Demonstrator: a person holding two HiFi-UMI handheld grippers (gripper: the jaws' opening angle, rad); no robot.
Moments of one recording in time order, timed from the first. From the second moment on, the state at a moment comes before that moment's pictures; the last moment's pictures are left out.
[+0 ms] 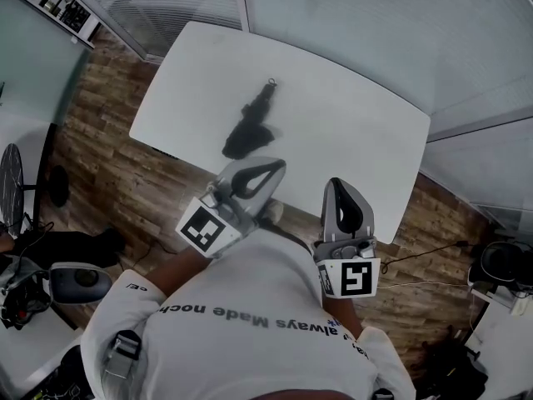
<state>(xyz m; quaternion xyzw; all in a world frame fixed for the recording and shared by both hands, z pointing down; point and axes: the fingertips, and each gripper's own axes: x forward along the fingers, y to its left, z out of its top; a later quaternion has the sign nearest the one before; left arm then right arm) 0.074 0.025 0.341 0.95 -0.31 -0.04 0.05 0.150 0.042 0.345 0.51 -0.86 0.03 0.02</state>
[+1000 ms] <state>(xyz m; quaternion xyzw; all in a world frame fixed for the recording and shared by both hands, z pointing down) 0.004 -0.081 0.327 0.95 -0.32 -0.01 0.02 0.087 -0.060 0.326 0.52 -0.85 0.01 0.03</state>
